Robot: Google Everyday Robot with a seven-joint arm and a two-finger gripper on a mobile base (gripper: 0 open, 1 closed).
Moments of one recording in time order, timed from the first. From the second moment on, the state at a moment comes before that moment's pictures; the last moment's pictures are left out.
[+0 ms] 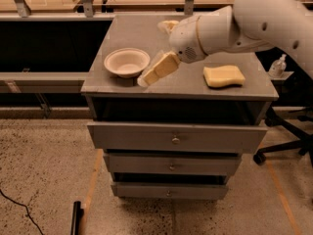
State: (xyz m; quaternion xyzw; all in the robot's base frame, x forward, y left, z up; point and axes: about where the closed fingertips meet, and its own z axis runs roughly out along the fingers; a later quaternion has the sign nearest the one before) arm 0.611 0.007 0.960 -0.57 0.64 0.20 0.48
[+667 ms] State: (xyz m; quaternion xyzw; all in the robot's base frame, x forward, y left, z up) arm 0.663 0.062 0.891 -0.58 0.63 0.23 0.46
